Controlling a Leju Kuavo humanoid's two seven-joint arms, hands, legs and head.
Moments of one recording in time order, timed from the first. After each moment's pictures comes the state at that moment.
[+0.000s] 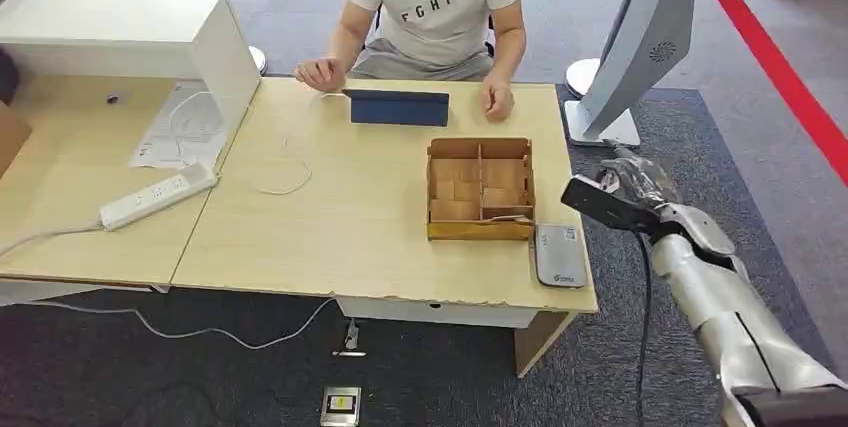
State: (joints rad) left arm -0.17 0.29 -1.35 -0.14 1.43 -0.09 -0.05; right arm -0.88 -0.23 0.41 -0.38 0.86 -0.03 -0.32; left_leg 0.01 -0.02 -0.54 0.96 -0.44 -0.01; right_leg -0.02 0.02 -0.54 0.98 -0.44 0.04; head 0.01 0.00
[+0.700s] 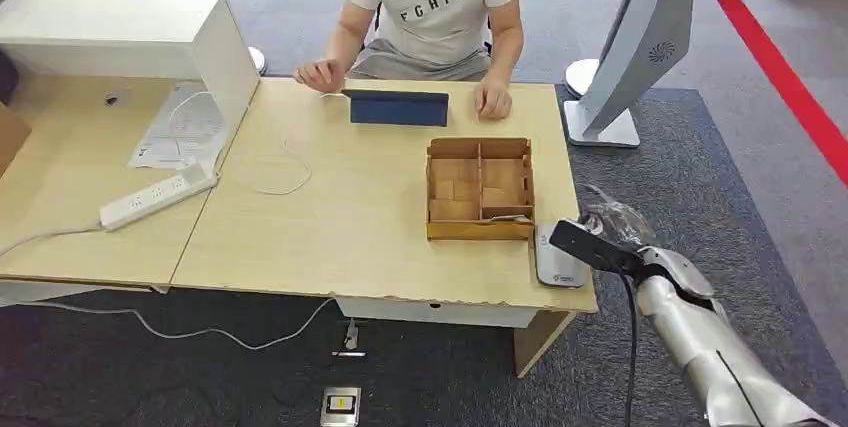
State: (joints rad) left arm -0.17 0.29 -1.35 -0.14 1.43 -0.05 -0.04; right arm -0.75 -0.23 0.43 -0.39 0.78 -0.03 -0.33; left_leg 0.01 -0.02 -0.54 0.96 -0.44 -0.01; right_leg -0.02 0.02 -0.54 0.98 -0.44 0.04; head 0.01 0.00
